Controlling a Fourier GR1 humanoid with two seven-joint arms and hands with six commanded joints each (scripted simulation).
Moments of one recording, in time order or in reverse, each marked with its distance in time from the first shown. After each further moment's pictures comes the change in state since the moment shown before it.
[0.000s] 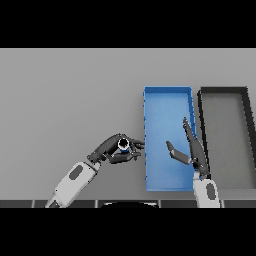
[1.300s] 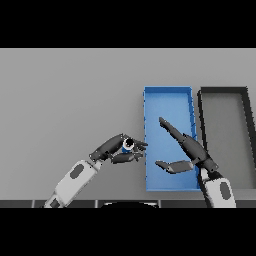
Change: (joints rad) left arm -0.028 0.002 -0.010 -0.005 -0.004 -0.030 0.069; right arm -0.134 -0.193 0.094 -0.379 -0.356 0.300 0.268
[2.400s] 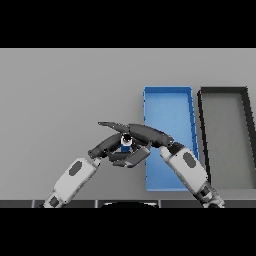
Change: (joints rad) left arm -0.021 0.004 0.025 0.025 0.060 -0.084 -0.009; right arm -0.503 0.154 0.222 0.255 -0.044 0.138 0.246
